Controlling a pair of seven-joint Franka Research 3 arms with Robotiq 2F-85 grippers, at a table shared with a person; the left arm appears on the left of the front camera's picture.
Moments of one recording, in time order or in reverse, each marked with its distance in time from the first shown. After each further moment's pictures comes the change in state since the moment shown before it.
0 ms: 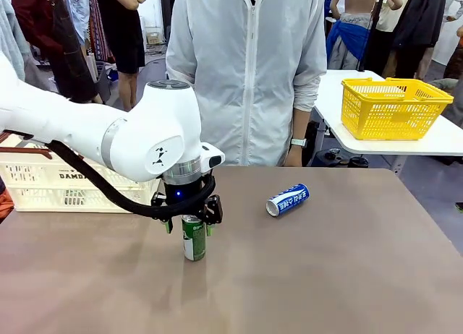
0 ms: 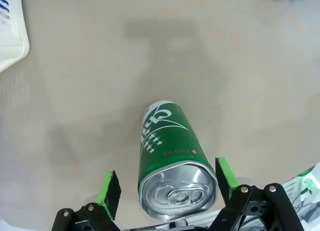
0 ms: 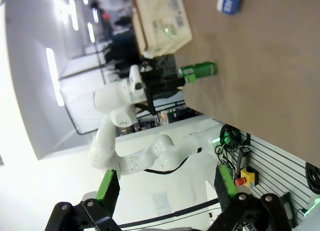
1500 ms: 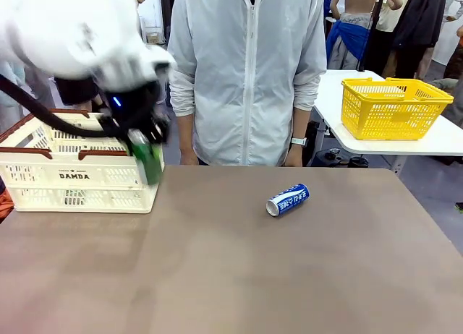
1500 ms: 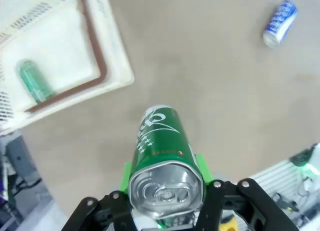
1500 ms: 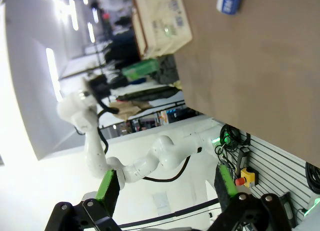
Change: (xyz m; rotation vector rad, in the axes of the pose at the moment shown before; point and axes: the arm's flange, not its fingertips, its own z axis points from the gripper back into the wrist) left arm 0.017 0.097 0.199 0.035 -0.184 -0.063; right arm 0.000 0.000 0.000 0.000 0.000 -0.001
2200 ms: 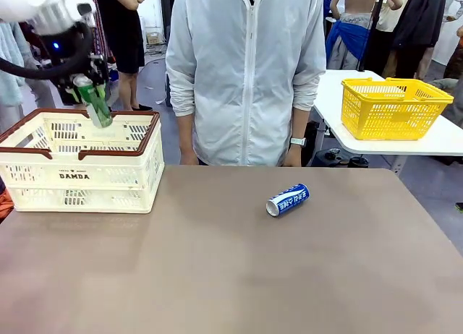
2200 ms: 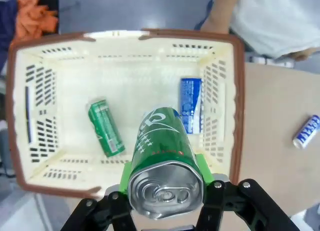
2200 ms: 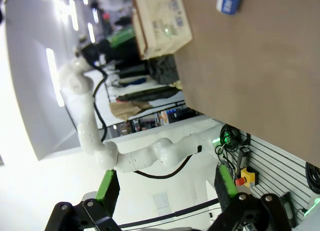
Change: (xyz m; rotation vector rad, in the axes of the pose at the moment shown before) left arm 0.133 0.195 -0.007 -0.013 -0.072 0.317; right arm 0.000 0.000 0.000 0.001 -0.001 -0.001
